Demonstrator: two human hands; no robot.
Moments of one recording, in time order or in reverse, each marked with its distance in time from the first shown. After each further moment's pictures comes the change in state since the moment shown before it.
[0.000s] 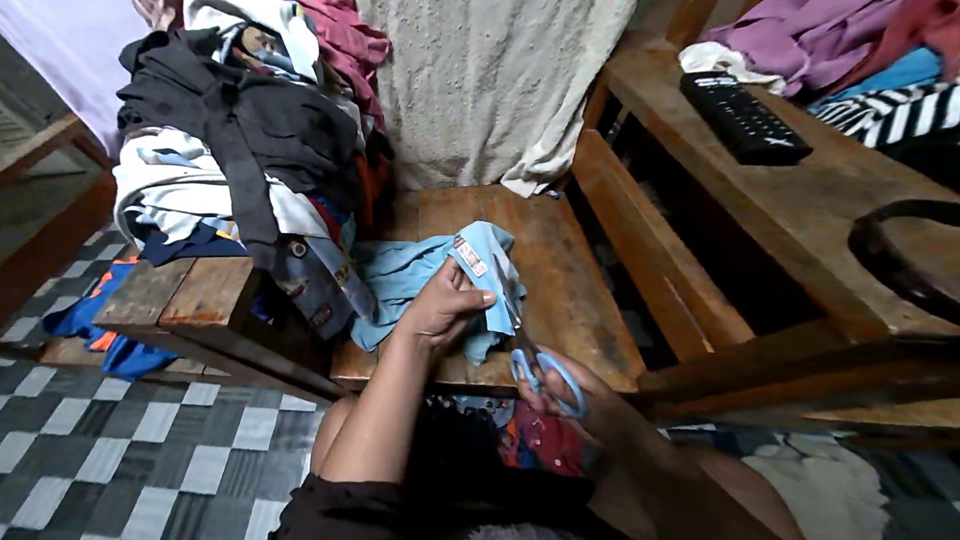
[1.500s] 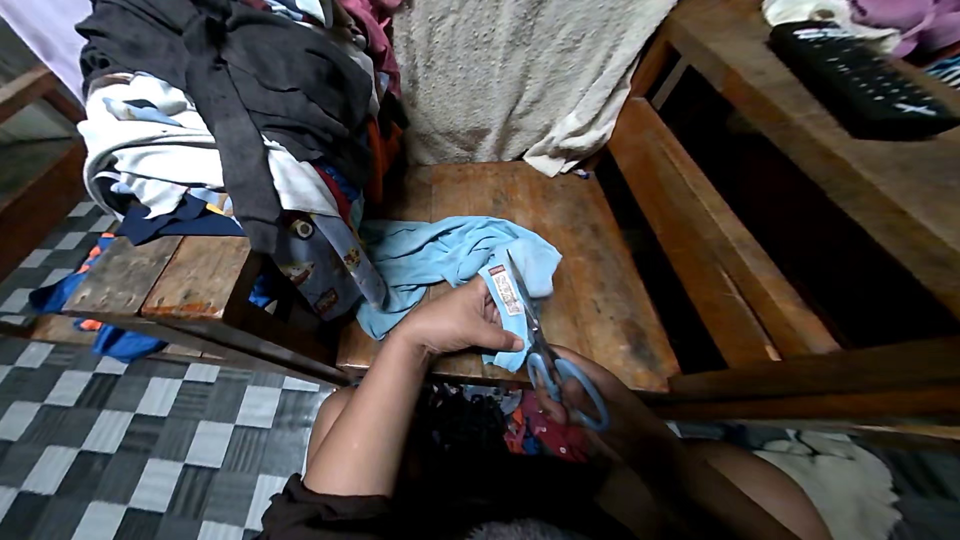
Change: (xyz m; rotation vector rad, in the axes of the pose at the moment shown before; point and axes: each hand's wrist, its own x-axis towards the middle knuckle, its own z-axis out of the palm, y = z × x) left_hand -0.019 0.015 -0.014 0.333 -0.264 -0.244; right_hand 0.005 0.007 0.011 -0.027 0.063 0.078
